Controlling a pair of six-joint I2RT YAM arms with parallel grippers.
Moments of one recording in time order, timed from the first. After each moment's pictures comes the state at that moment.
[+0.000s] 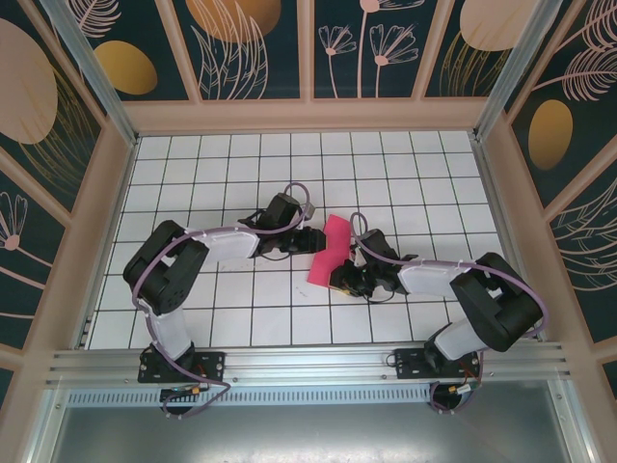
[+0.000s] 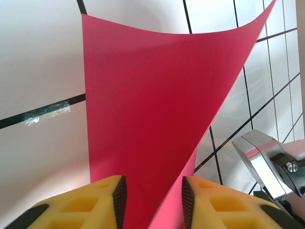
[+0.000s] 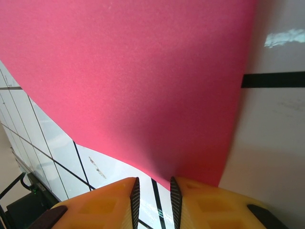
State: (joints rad) left arm -0.68 1.84 0.99 0.02 0.45 -0.69; right arm 0.65 1.47 0.50 0.00 -0.48 0.95
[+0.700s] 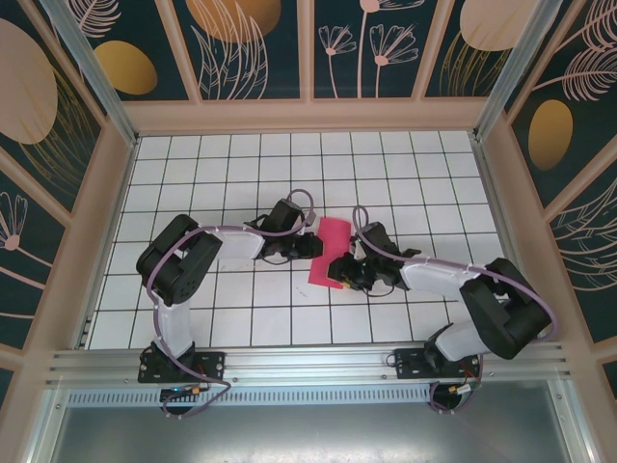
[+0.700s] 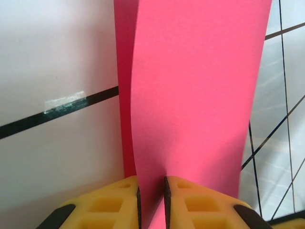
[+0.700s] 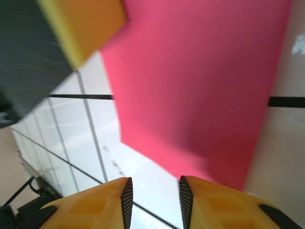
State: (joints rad) left arm -0.68 1.93 0.99 0.05 0.45 -0.66; right arm 0.64 1.40 0.56 -0.09 -0.46 0.94
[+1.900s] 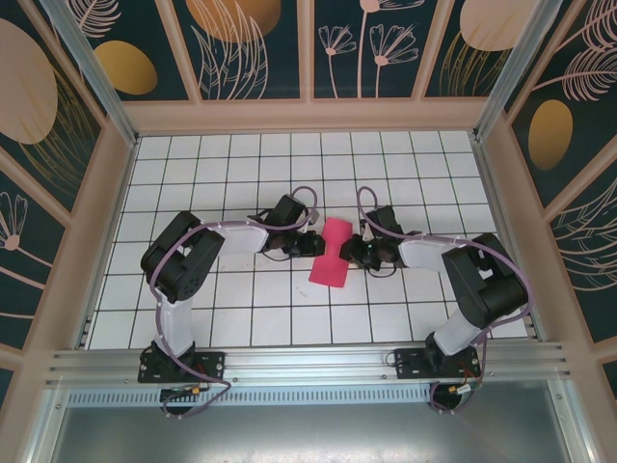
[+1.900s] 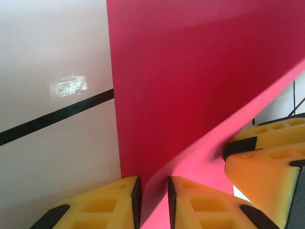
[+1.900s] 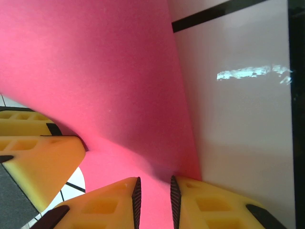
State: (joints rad) left arm -0.67 1.97 1.08 -0.08 0.46 -0.62; right arm 0.47 1.61 0.68 -0.09 -0.41 0.78
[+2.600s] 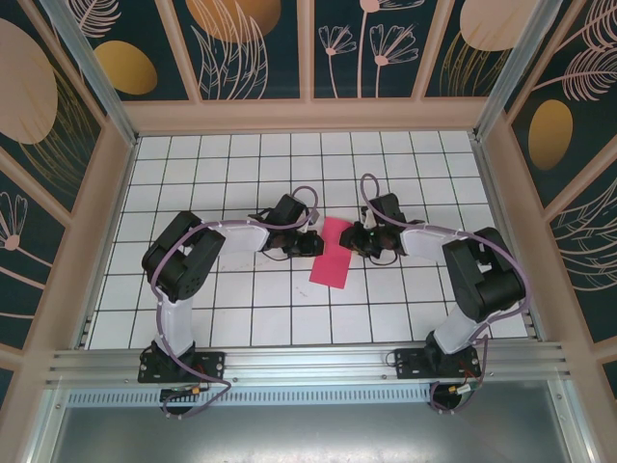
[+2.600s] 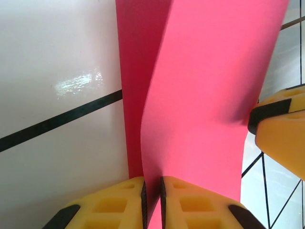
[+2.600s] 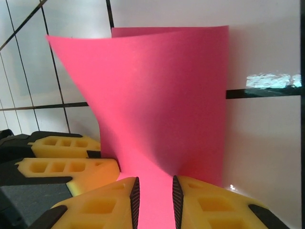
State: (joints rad) left arm -0.67 1.97 1.09 -0.10 0.46 -0.61; right arm 0.42 1.65 0.78 -0.10 -0.48 0.72
